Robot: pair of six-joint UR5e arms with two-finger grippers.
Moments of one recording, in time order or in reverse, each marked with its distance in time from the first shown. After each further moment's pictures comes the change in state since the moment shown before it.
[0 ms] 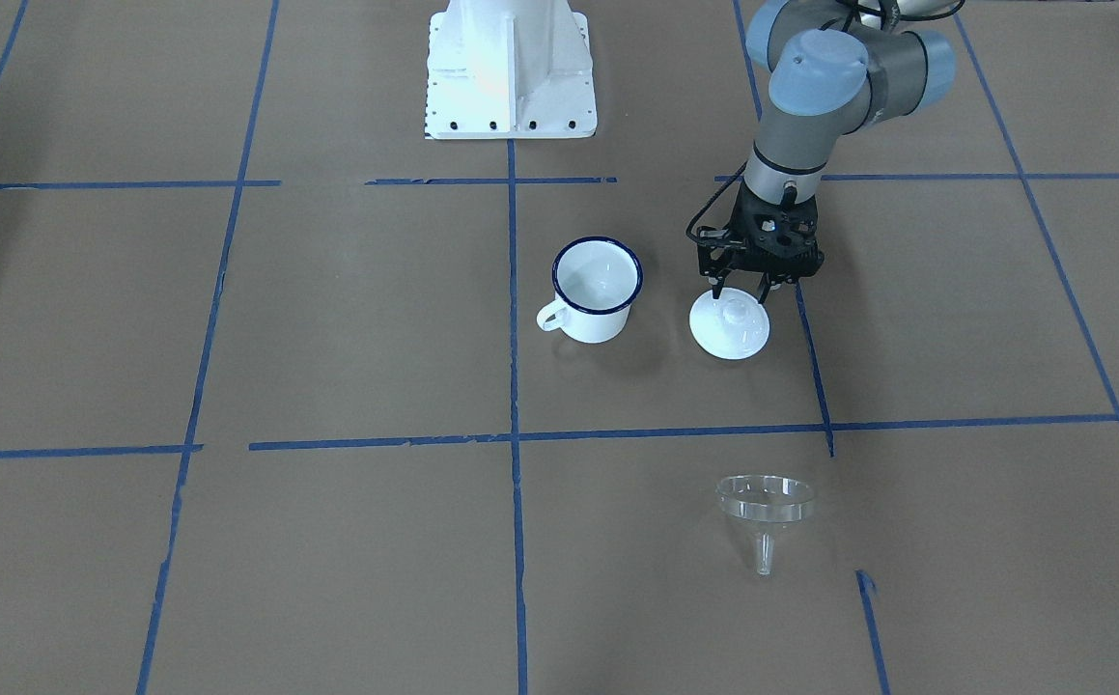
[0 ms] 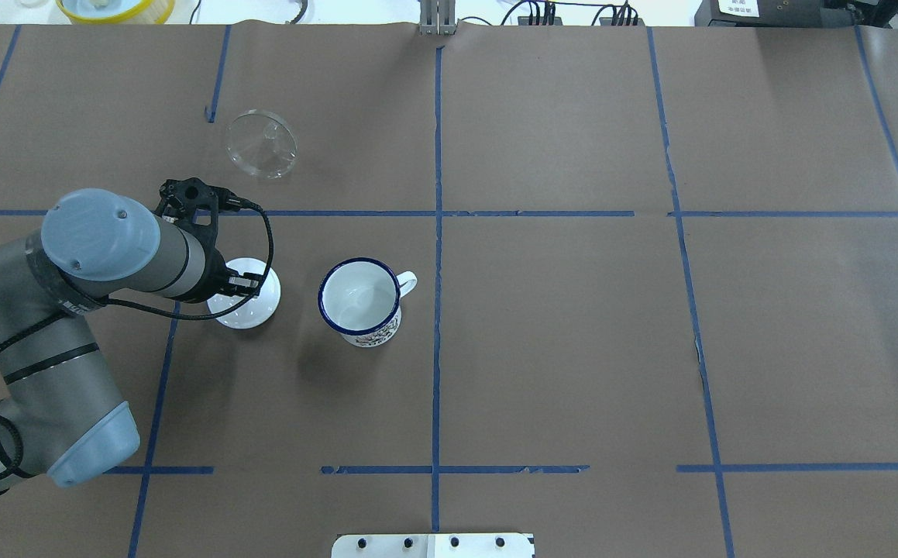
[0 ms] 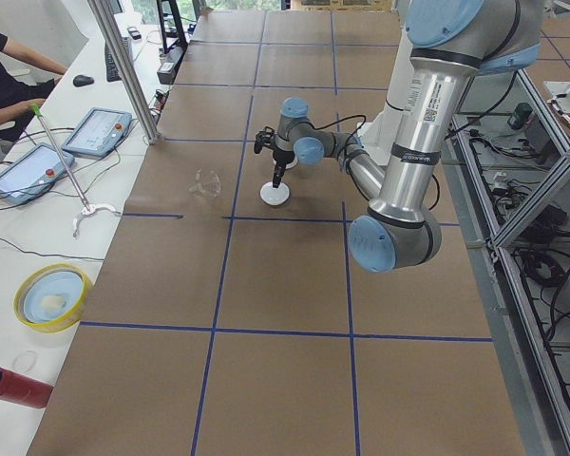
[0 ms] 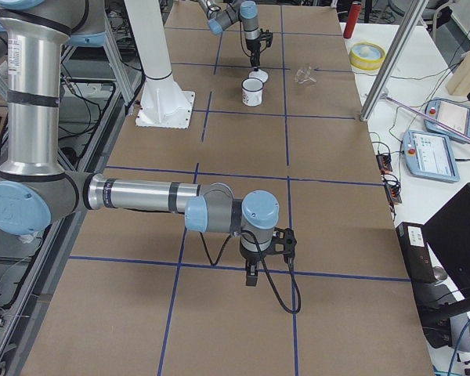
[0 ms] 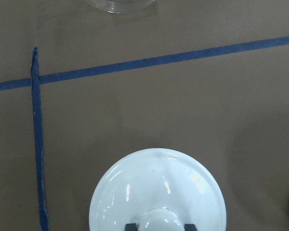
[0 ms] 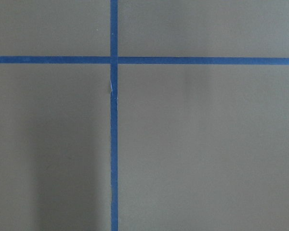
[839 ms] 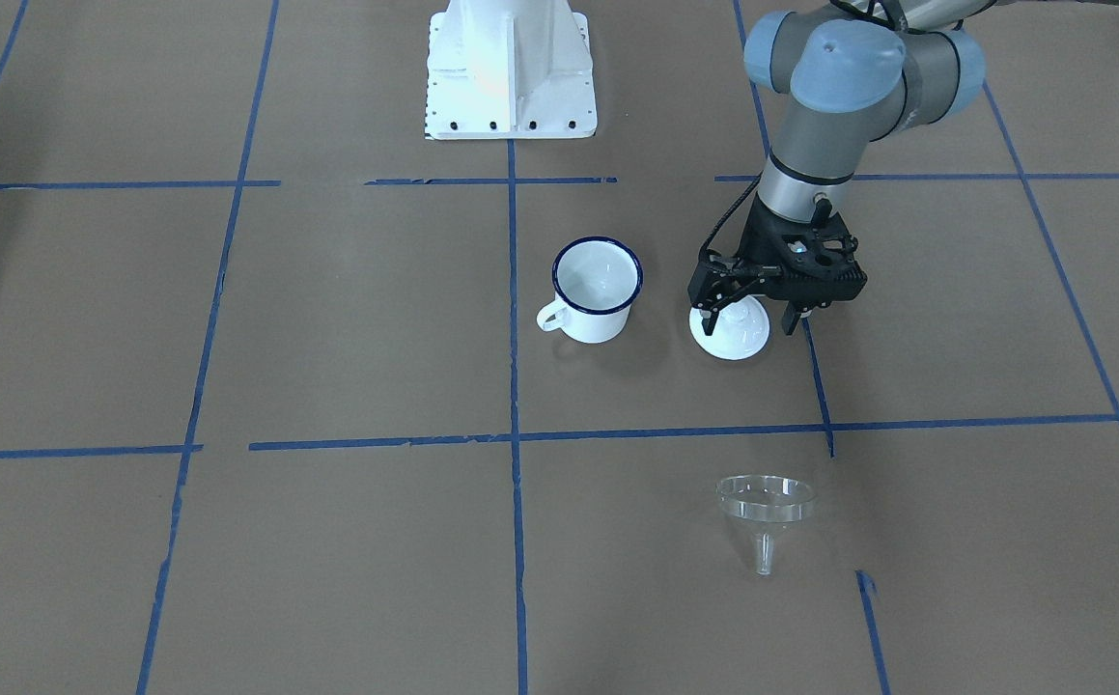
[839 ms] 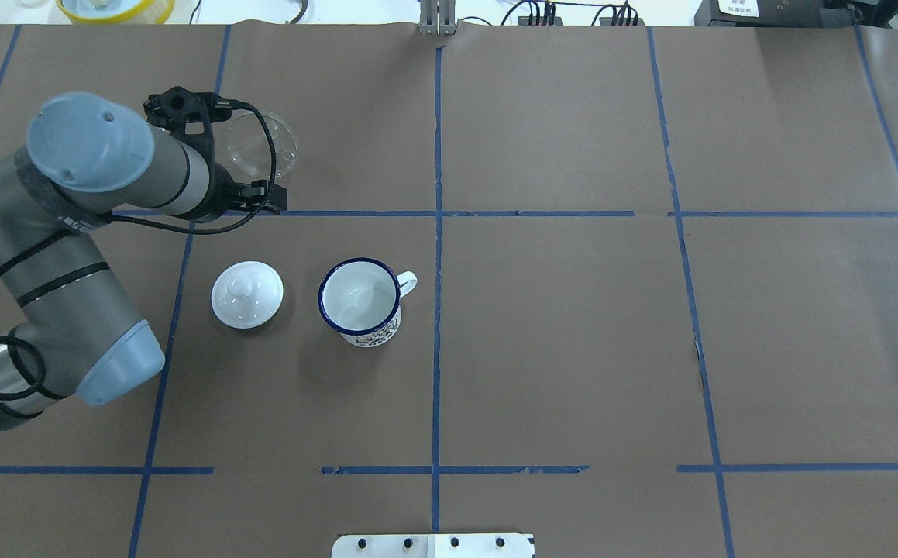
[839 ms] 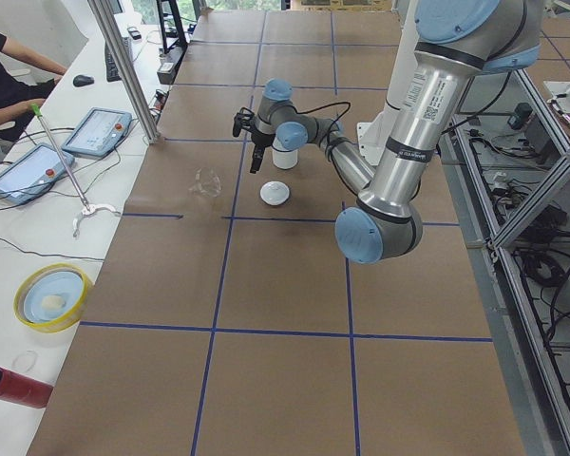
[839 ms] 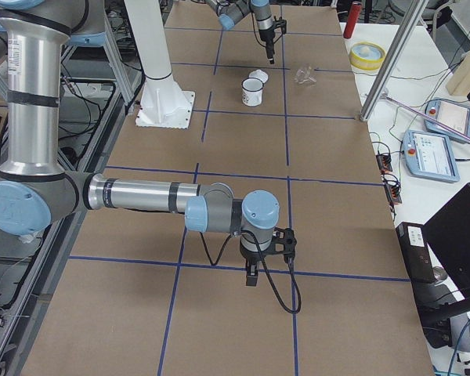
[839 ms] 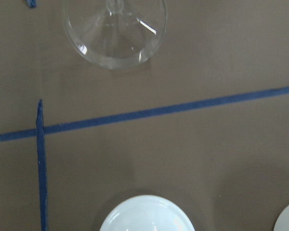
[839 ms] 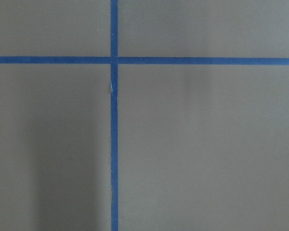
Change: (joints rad) left arm -0.126 -0.148 0.080 -0.001 -0.007 -0.199; right arm 0.000 0.001 0.000 0.000 0.000 0.000
